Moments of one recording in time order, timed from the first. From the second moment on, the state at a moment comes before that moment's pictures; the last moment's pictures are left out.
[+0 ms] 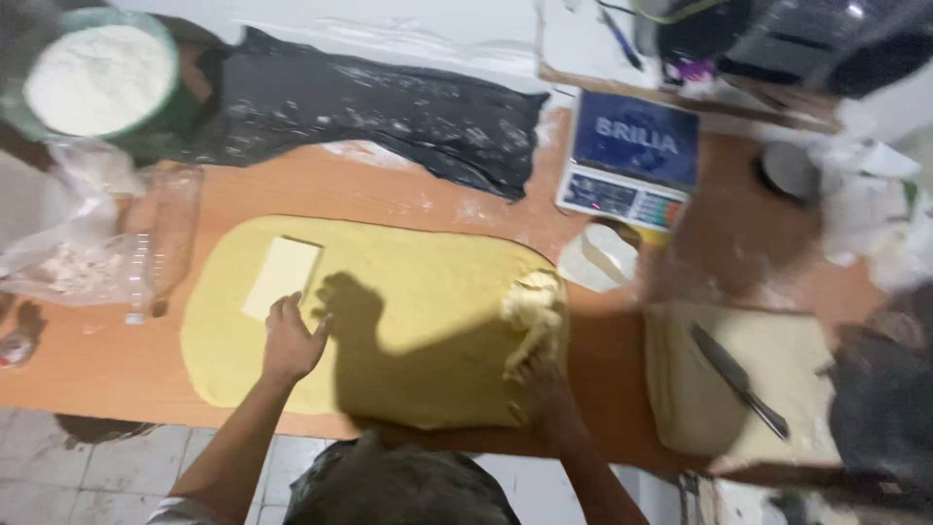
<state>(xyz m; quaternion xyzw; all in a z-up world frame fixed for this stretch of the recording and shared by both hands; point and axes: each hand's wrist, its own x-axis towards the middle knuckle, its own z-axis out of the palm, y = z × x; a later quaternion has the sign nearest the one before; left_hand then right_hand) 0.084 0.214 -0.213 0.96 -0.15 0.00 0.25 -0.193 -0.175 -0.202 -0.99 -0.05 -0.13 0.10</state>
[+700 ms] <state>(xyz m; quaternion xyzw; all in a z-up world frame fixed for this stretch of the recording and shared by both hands) 0.212 0.212 -0.212 0.97 -0.06 -0.22 0.03 -0.075 -0.015 -0.146 -0.90 0.26 0.05 0.34</state>
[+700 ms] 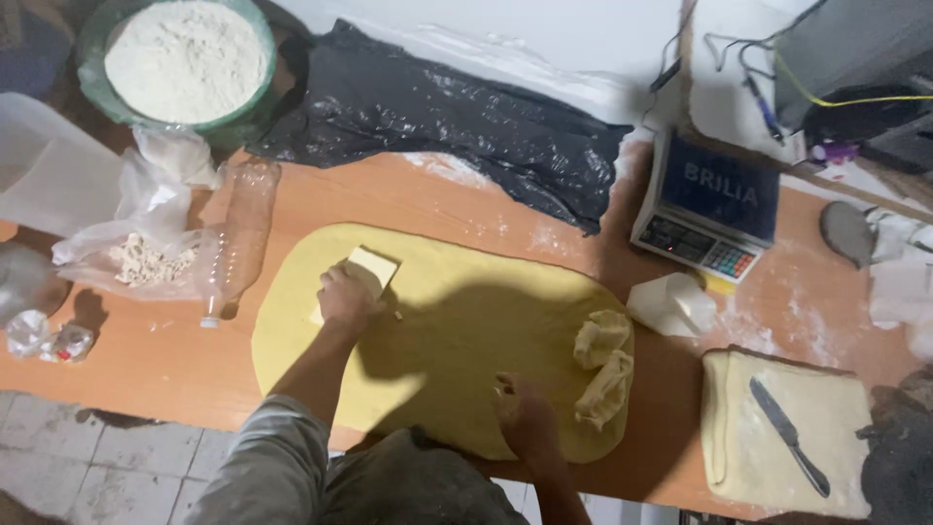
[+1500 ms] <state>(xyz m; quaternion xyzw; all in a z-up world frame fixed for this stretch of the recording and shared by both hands) 0.162 0.248 -0.134 0.47 0.17 -0.45 0.74 0.091 0.083 -0.132 -0.89 0.09 -0.07 0.44</state>
